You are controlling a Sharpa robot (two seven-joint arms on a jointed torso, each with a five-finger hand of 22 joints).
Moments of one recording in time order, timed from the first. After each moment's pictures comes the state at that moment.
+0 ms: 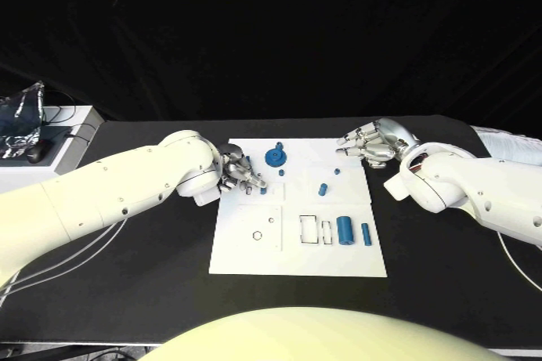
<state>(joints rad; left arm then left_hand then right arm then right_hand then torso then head) 1.11 -0.66 0.07 1.35 -1.00 0.05 -0.55 1.19 -0.01 0.11 0.03 0.05 1.03 -0.01 0.54 0.72 1.29 -0.06 0.80 0.53 1.42 -0.10 1.17 1.08 0.06 1.39 -0.13 1.03 1.31 1.20 -0.83 -0.16 1.36 -0.70 -0.40 0.15 1.25 0.00 -0.04 -0.15 0.45 1.06 0.11 0.08 0.24 1.19 0.01 0.85 0.98 1.44 -0.07 1.14 0.91 0.08 1.46 -0.08 1.11 1.31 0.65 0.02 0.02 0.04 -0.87</state>
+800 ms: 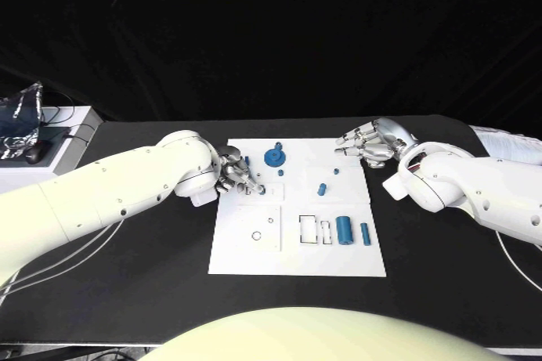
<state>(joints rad) 1.11 -0.66 0.07 1.35 -1.03 0.09 -0.56 1.24 0.00 0.11 -0.05 0.05 1.03 -0.01 0.55 0.68 1.29 -0.07 0.82 0.54 1.42 -0.10 1.18 1.08 0.06 1.40 -0.12 1.04 1.31 1.20 -0.83 -0.16 1.36 -0.70 -0.40 0.15 1.25 0.00 -0.04 -0.15 0.45 1.06 0.11 0.08 0.24 1.20 0.01 0.85 0.98 1.44 -0.07 1.14 0.91 0.08 1.46 -0.08 1.11 1.31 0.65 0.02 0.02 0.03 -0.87</state>
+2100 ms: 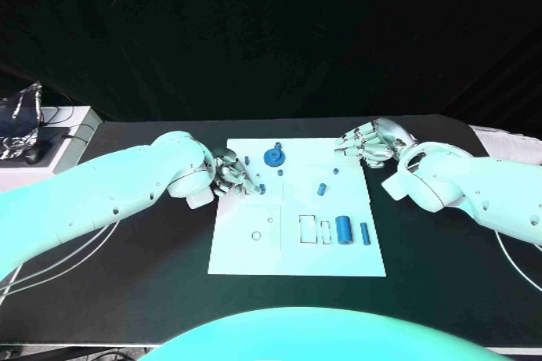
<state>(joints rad) 1.11 -0.68 0.07 1.35 -0.93 0.09 -0.54 1.22 -0.02 0.06 -0.01 0.05 1.02 0.00 0.57 0.67 1.28 -0.06 0.82 0.54 1.42 -0.10 1.18 1.07 0.06 1.39 -0.12 1.03 1.31 1.20 -0.83 -0.16 1.36 -0.70 -0.40 0.15 1.25 0.00 -0.04 -0.15 0.45 1.07 0.11 0.08 0.24 1.19 0.01 0.85 0.98 1.44 -0.07 1.14 0.91 0.08 1.46 -0.08 1.11 1.31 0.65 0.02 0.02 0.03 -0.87</state>
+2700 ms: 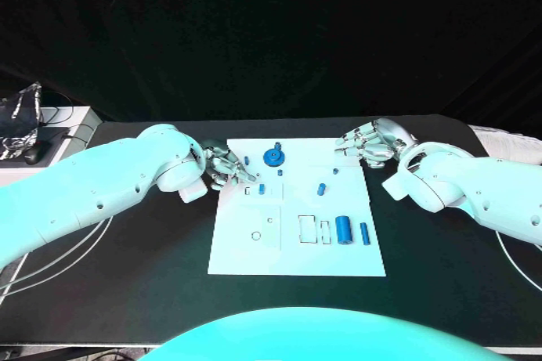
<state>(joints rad) 1.10 -0.73 0.13 1.36 -0.87 0.08 -0.52 1.23 -0.01 0.08 0.01 0.05 0.96 0.04 0.52 0.63 1.22 -0.04 0.77 0.51 1.39 -0.09 1.11 1.01 0.06 1.35 -0.11 0.92 1.31 1.20 -0.83 -0.16 1.36 -0.70 -0.40 0.15 1.25 0.00 -0.04 -0.15 0.45 1.07 0.11 0.08 0.24 1.19 0.01 0.85 0.98 1.44 -0.07 1.14 0.91 0.08 1.46 -0.08 1.11 1.31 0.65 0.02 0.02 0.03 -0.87</state>
